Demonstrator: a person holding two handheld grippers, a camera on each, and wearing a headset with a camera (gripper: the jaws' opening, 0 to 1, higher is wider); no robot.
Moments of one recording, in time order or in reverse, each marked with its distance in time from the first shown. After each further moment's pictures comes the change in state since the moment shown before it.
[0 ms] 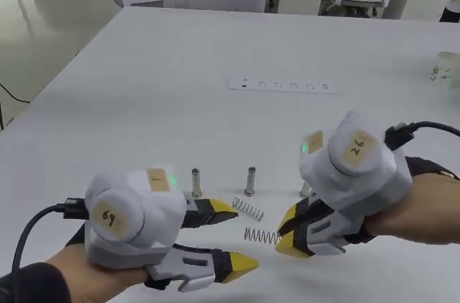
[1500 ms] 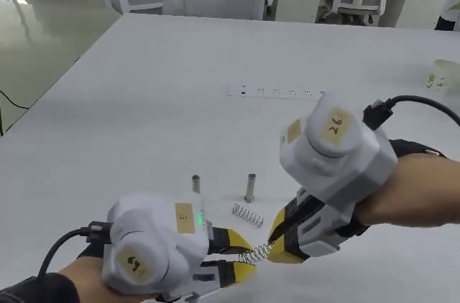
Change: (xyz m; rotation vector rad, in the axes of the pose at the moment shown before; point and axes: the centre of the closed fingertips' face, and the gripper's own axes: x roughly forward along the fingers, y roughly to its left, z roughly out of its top) left arm 0.010 -0.014 -0.012 0.222 0.066 -0.041; right arm -0.012 0.019 0.024 -0.004 0.017 0.076
